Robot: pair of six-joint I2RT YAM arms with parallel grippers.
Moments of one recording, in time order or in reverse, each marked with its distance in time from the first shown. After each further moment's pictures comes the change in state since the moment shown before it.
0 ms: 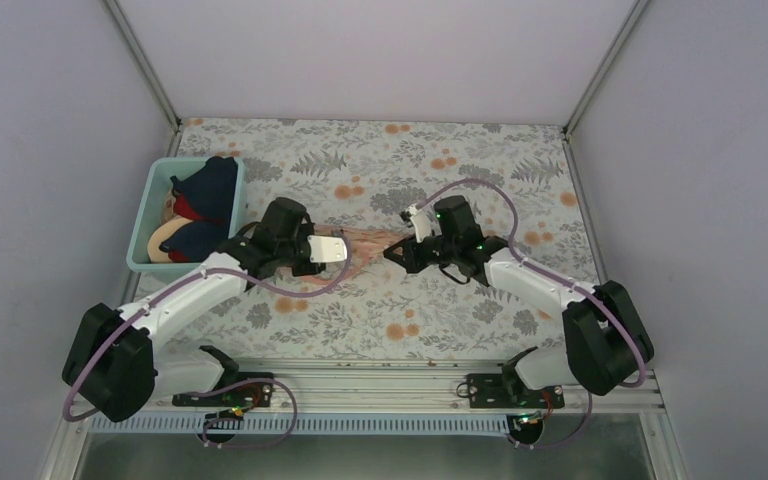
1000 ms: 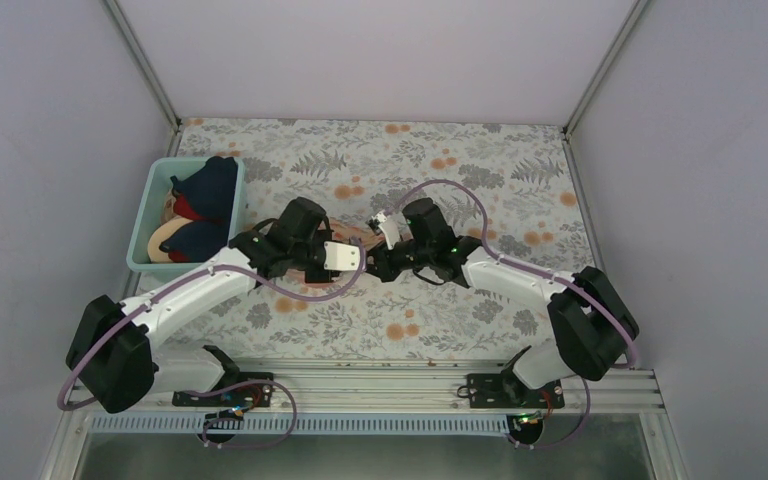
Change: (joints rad) left arm -0.108 0.034 0.108 -0.137 0.085 -0.043; right arm 0.170 0.093 0.074 0.087 -0.069 0.042
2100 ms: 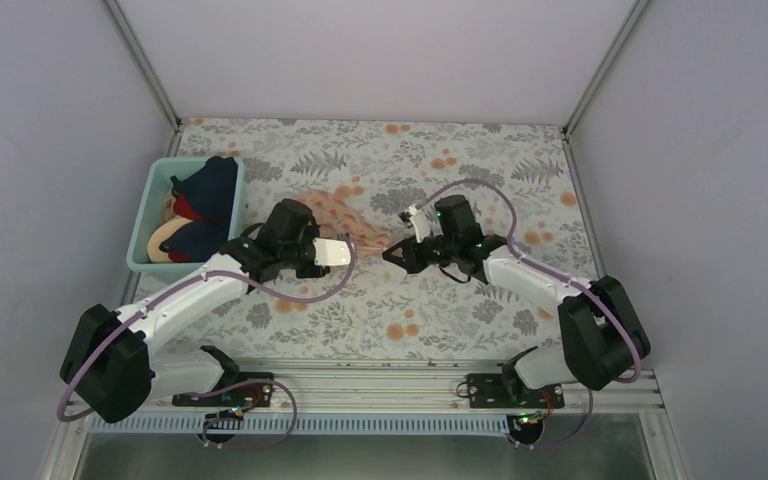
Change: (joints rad) left arm 0.052 -0.047 -0.080 0.107 -0.100 0.035; right arm -0.194 -0.069 -0.075 -0.084 -0.008 -0.060
